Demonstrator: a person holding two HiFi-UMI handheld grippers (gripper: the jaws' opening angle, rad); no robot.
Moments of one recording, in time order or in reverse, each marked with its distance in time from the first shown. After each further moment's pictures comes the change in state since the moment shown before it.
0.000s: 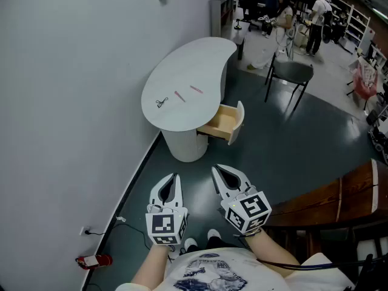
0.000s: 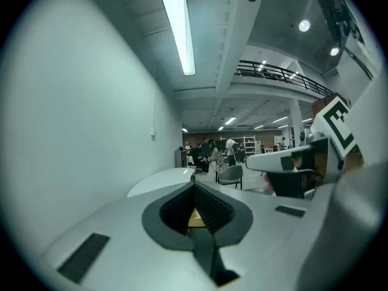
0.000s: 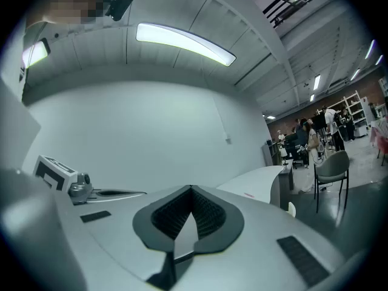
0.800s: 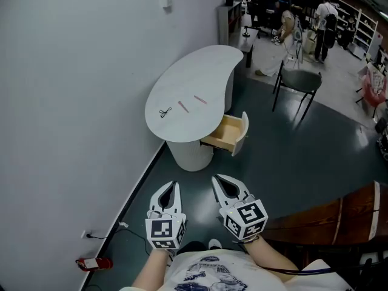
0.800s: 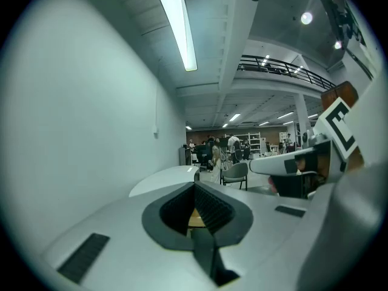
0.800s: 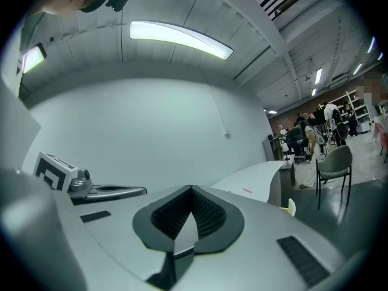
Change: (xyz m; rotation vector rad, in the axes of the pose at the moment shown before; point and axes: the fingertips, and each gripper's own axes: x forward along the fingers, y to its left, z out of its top) left arm 0.033 -0.012 -0.010 -0.005 0.027 0.043; right arm 0.006 -0.042 -0.014 0.015 0.045 0.017
